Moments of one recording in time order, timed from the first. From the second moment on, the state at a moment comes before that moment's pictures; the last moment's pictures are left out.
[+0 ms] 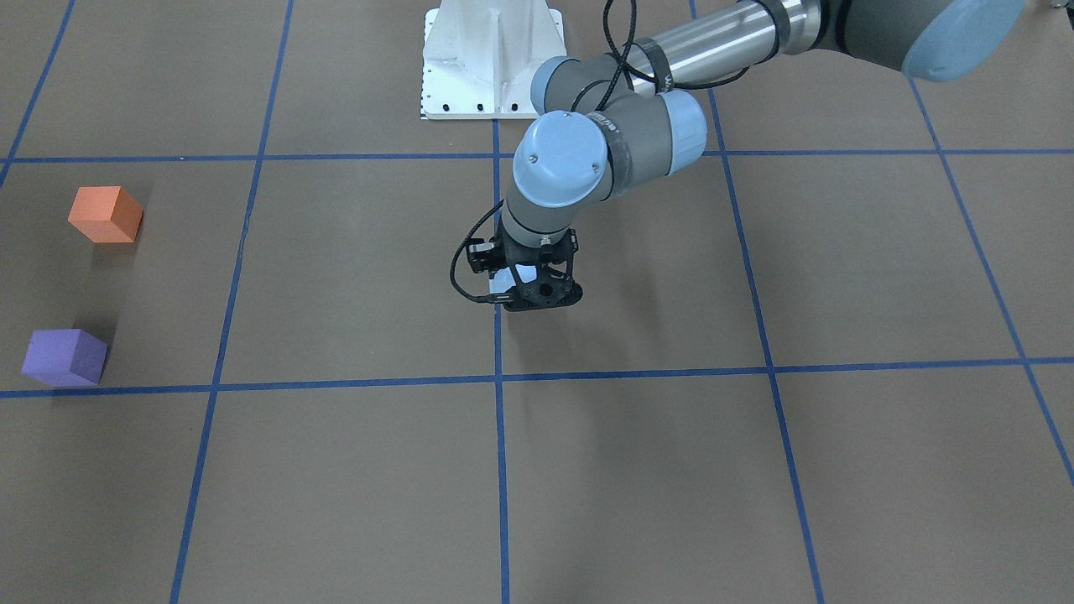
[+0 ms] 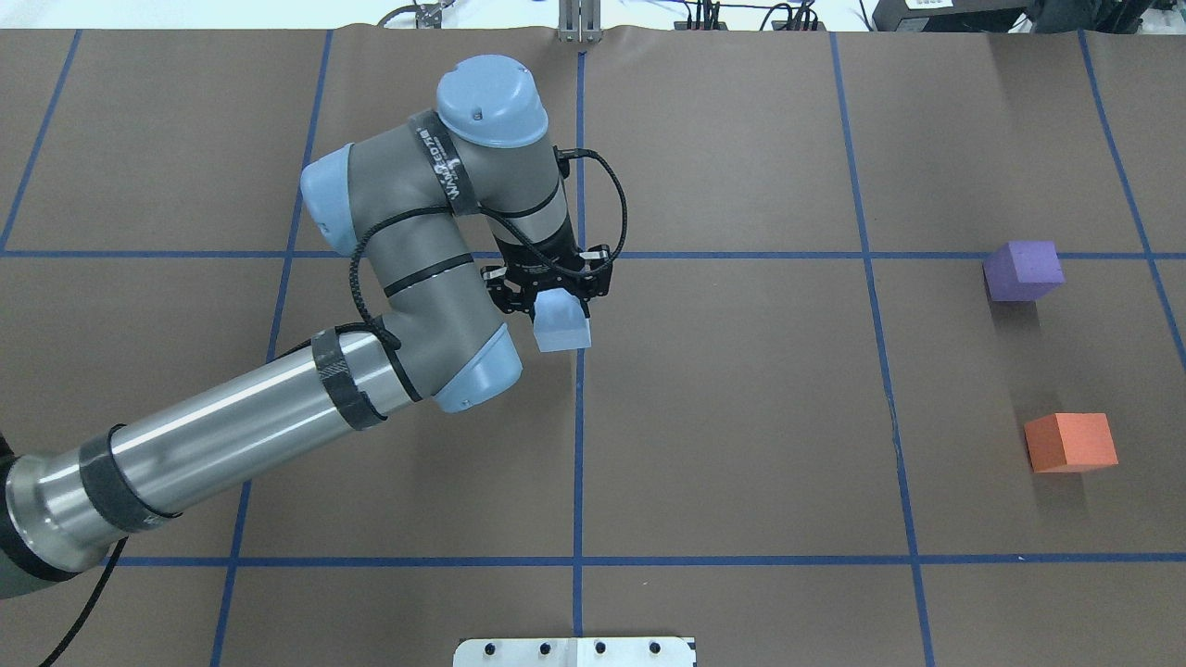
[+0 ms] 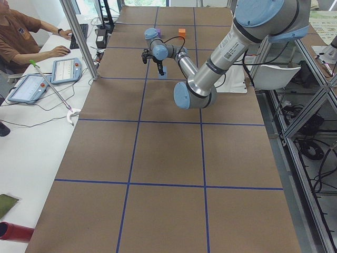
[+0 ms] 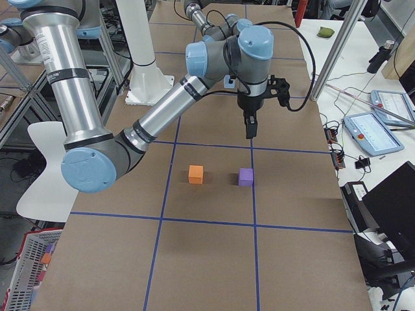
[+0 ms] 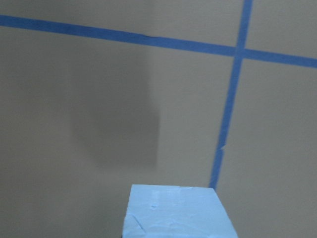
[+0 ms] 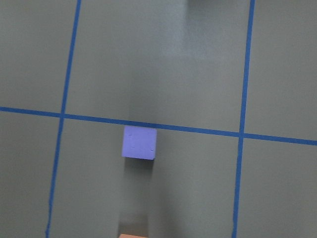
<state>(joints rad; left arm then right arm) -0.63 -2.52 -1.30 -1.66 -2.19 -1.28 1.59 -1.25 2.08 -2.30 2.41 -0.01</state>
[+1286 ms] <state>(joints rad) -0.62 -2.55 -1.26 -1.69 -2.12 -1.22 1.26 -0.98 2.15 -2.23 2.39 0.67</state>
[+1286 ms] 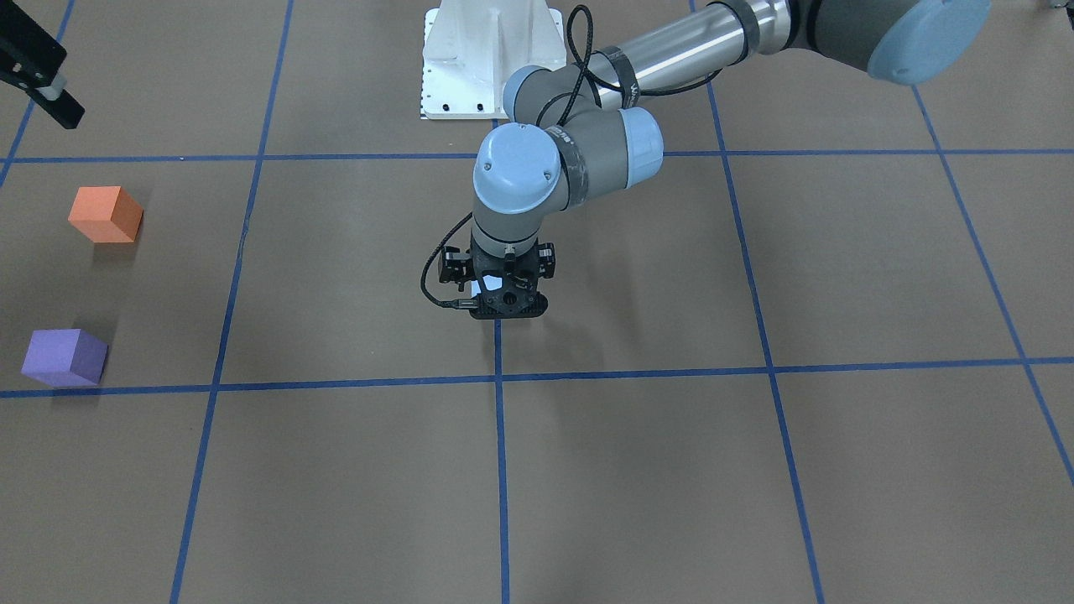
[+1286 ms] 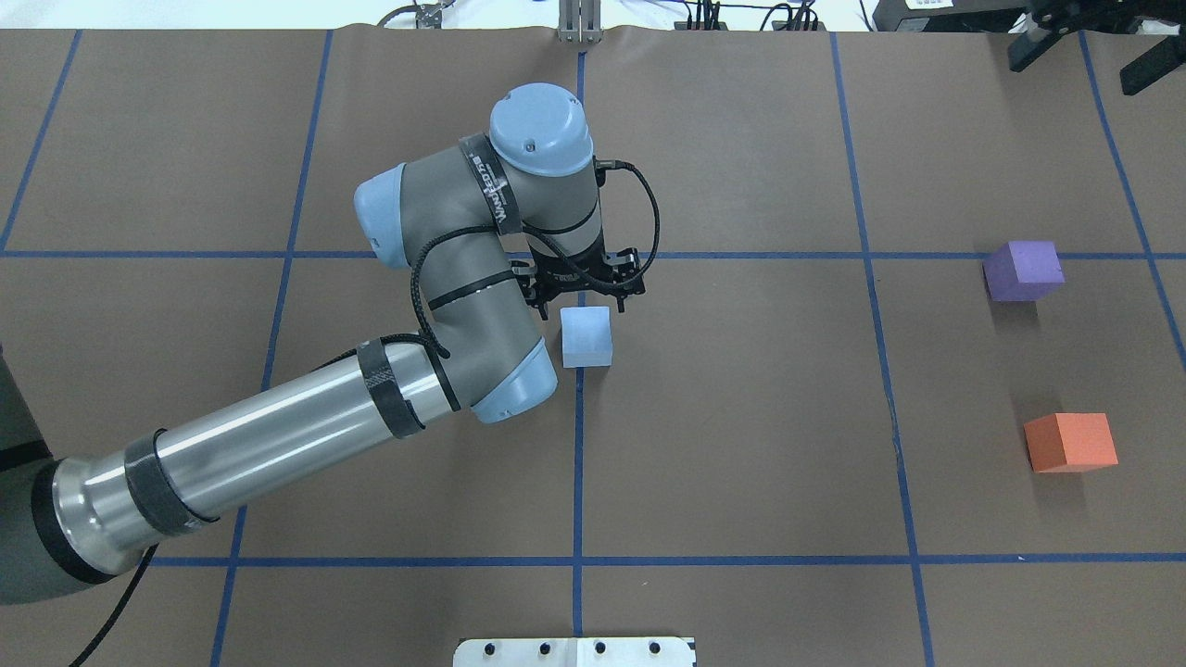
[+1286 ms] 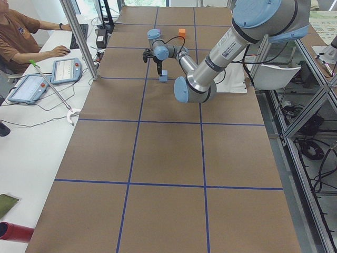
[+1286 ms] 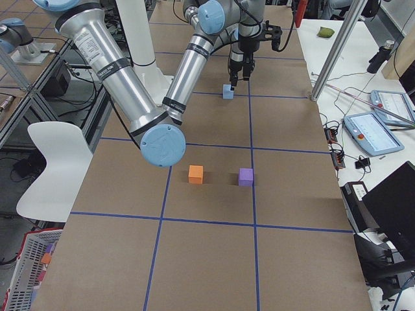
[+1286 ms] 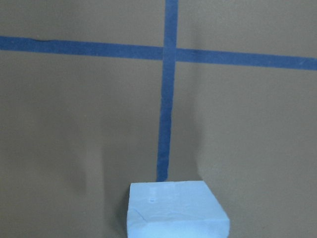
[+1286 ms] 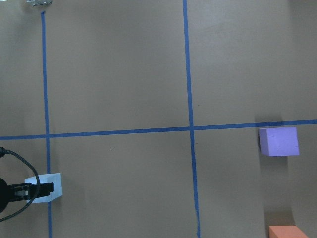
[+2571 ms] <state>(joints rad) -1.02 -1.95 -1.74 -1.68 -2.32 -0.76 0.64 -0.68 1.78 -1.91 1.98 1.17</state>
